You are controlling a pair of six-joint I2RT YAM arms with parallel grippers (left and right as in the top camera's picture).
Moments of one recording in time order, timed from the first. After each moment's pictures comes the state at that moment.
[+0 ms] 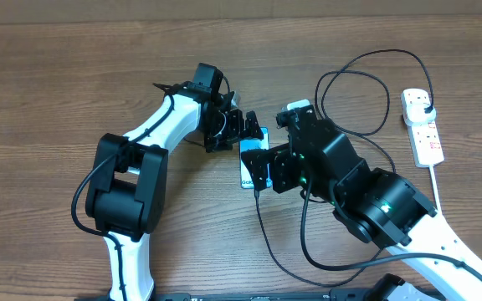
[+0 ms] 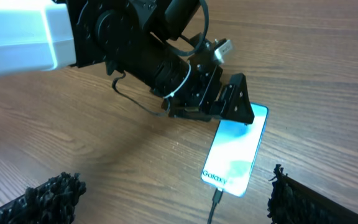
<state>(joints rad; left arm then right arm) -0.31 2.13 1.47 -0.72 0.58 -0.42 0.75 1.19 1.21 -0.73 0.03 0.44</state>
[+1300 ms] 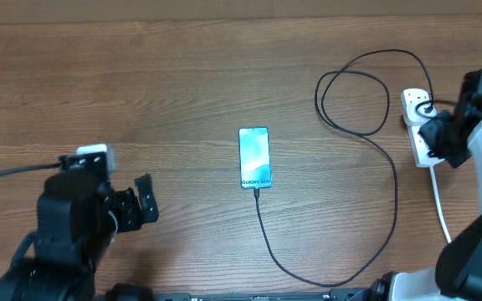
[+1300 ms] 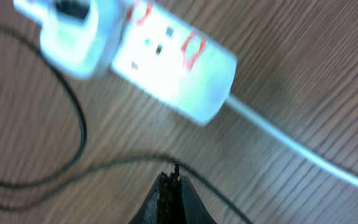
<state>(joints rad) -0.18 0.77 1.20 -1.21 -0.12 -0.28 -0.36 1.66 1.33 -1.00 0.06 0.62</state>
